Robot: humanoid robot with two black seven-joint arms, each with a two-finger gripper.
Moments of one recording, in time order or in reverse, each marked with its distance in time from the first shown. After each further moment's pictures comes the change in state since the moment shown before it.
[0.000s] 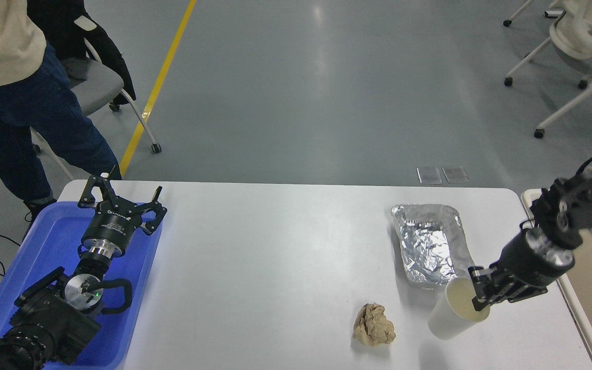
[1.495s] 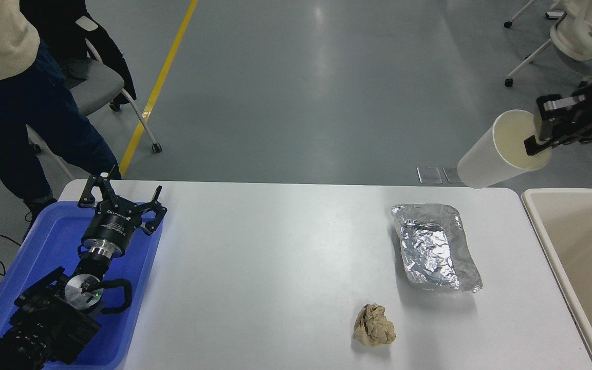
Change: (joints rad) left arm 0.000 0.000 0.000 0.000 -0.002 0.000 -0.002; right arm 0.460 -0.156 -0.099 -0.020 -0.065 0.061 -0.003
